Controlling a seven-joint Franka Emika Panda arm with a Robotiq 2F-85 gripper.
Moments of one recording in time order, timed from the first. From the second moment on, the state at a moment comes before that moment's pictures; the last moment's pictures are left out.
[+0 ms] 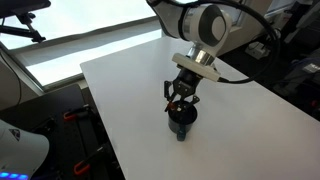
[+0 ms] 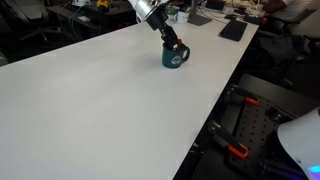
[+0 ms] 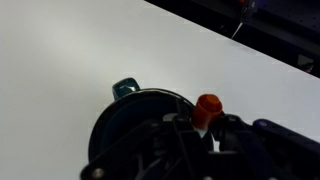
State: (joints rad) arm -0.13 0.70 0.00 -1.71 -0.32 1.64 -0.48
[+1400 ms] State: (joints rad) arm -0.04 0.33 0.01 -2.04 -0.34 1.93 -0.33
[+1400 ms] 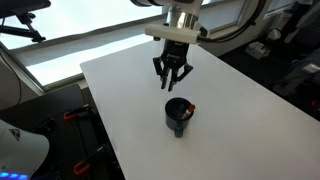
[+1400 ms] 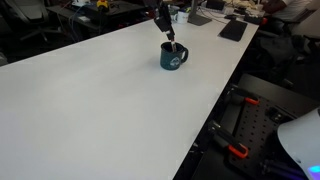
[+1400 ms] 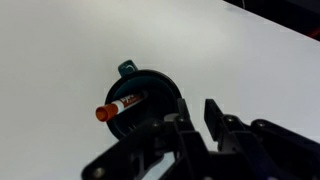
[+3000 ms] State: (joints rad) arm -0.08 0.54 -0.08 -1.91 -0.43 1.94 -0.30
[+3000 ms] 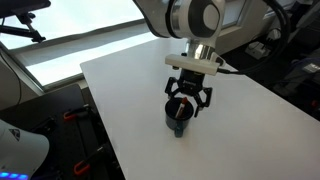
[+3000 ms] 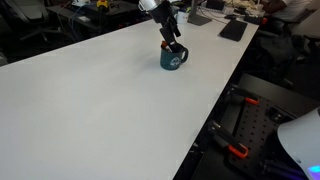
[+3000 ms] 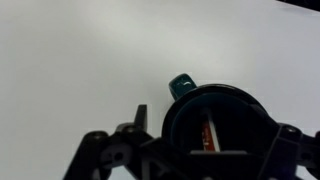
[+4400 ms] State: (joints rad) arm -0.07 0.63 -0.04 -1.79 -0.43 1.88 -0.39
